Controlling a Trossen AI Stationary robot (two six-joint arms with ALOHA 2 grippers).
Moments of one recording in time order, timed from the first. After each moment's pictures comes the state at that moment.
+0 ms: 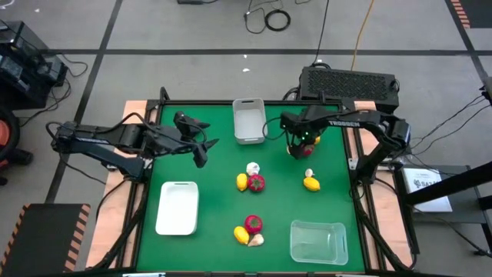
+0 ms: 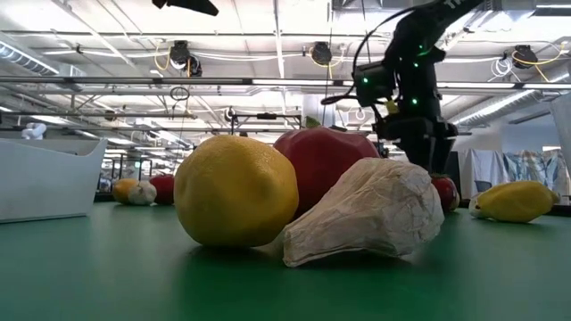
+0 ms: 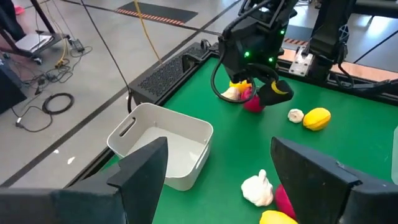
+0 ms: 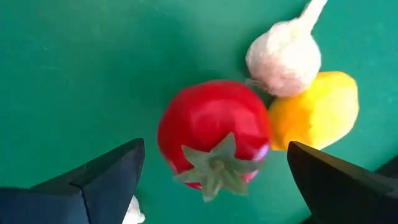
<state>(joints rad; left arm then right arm) -0.13 1.11 1.19 -0.59 -0.58 -0.28 -0.44 1.64 1.09 -1.07 0.10 0.36</state>
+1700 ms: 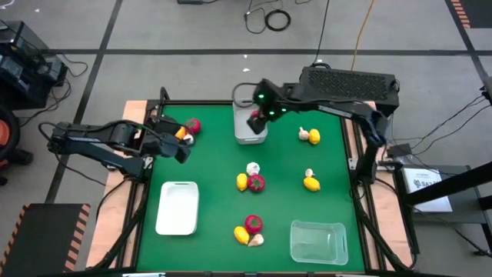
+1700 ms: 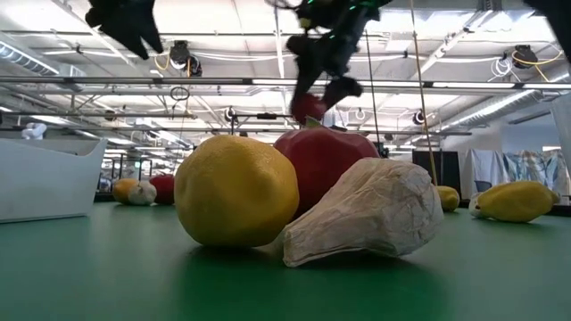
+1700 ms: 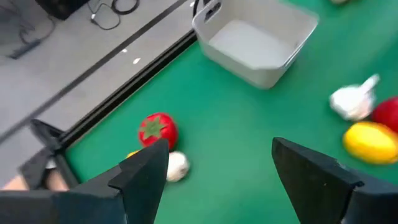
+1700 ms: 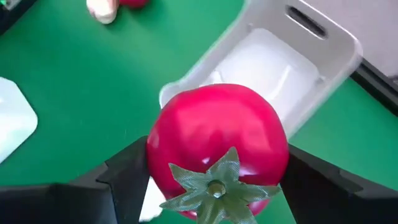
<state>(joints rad) -0.11 1.02 1.16 -1.23 -0.64 -0.70 -0.38 1.87 1.80 -0.96 -0.01 0.40</state>
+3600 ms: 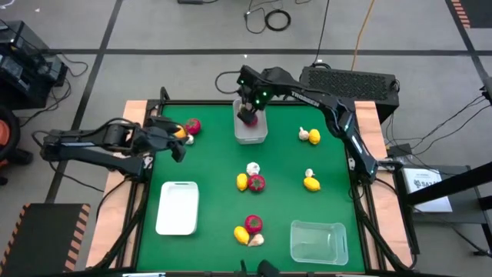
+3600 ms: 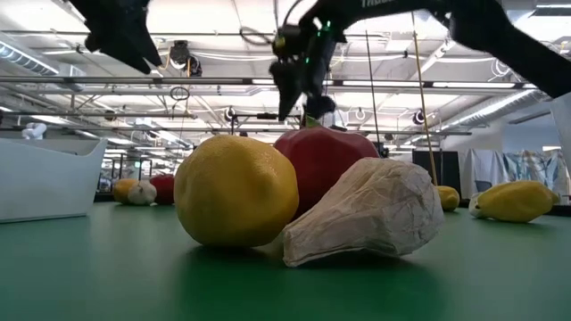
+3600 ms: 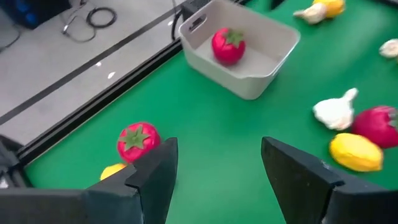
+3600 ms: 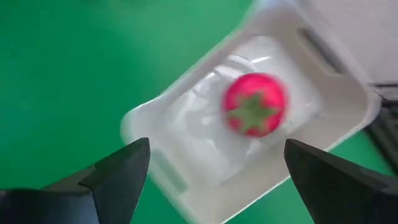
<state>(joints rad) 0.01 0.83 0.93 -0.94 -0.54 -0.54 -0.47 2.25 2.35 -1.30 -0.14 0.15</state>
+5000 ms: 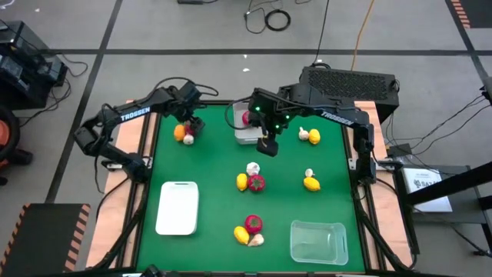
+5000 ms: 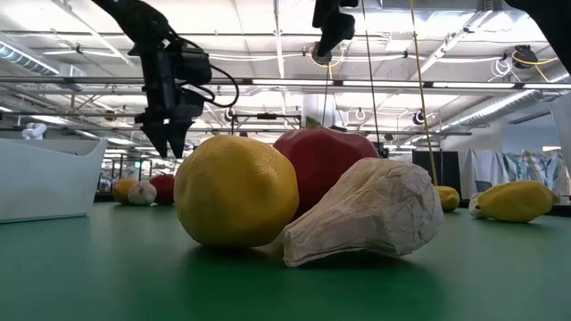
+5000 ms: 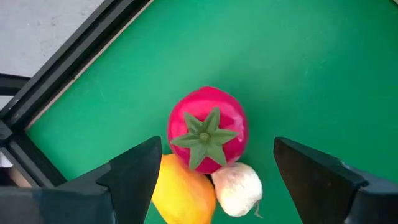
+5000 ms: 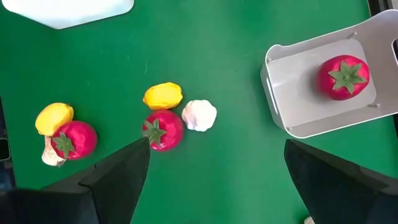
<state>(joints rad) 0.77 1.45 1.05 -0.87 -0.09 -0.06 -0.19 1.97 2.33 -1.52 -0.10 0.06</state>
